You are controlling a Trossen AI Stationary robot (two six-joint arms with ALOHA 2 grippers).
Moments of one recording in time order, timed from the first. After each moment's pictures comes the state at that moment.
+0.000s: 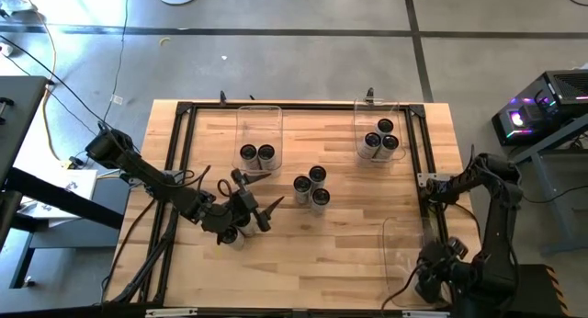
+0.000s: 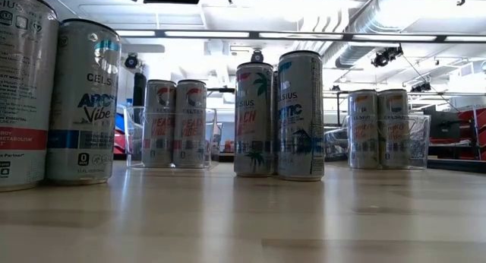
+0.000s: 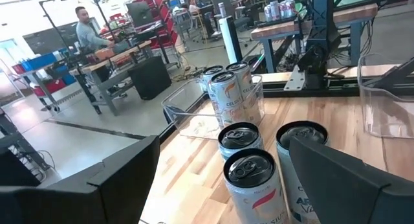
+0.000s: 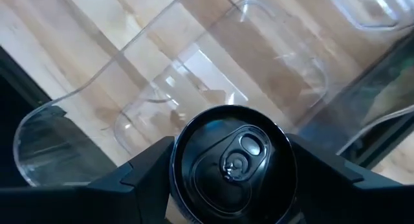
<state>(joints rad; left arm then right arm) -0.53 1.43 0.80 0.40 -1.11 0.09 1.33 1.63 1.36 -1.40 0.25 2.09</state>
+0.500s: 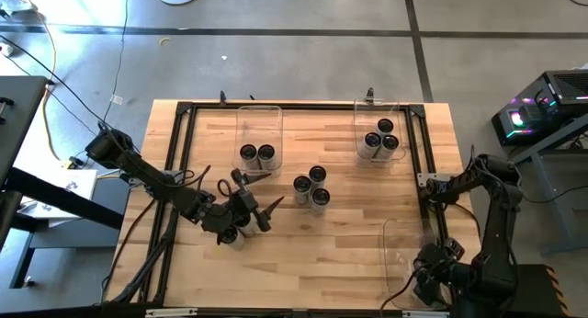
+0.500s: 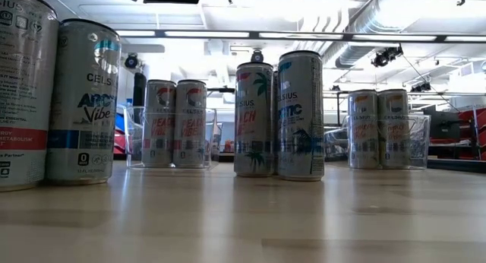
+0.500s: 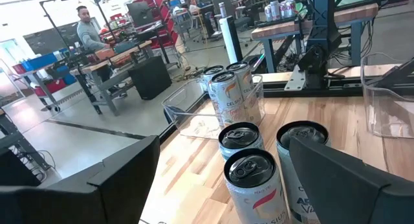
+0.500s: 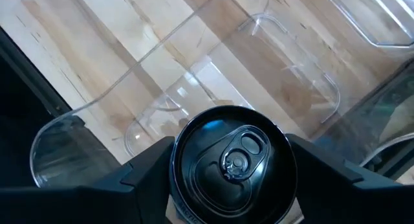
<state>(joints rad) -0.53 1.43 0.80 0.40 -1.11 0.09 1.33 1.64 1.36 -1.40 0.32 2.07</state>
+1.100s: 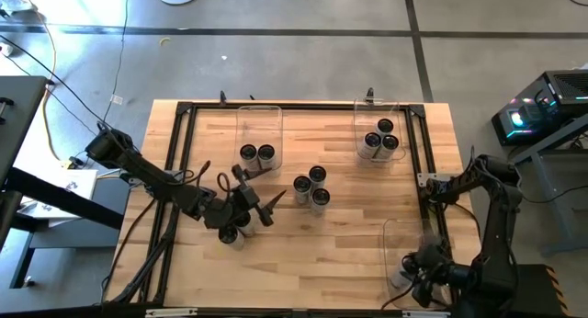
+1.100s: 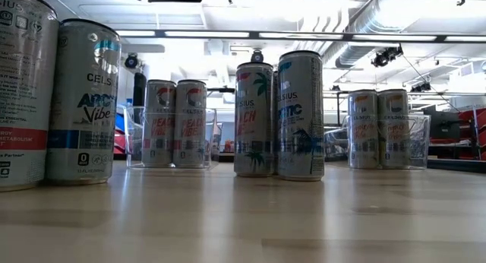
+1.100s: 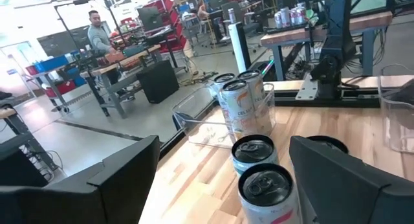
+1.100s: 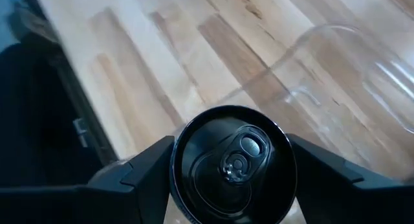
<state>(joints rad) -0.49 1.43 0.80 0.47 -1.11 0.14 1.33 1.64 1.35 -1.36 0.60 1.97</state>
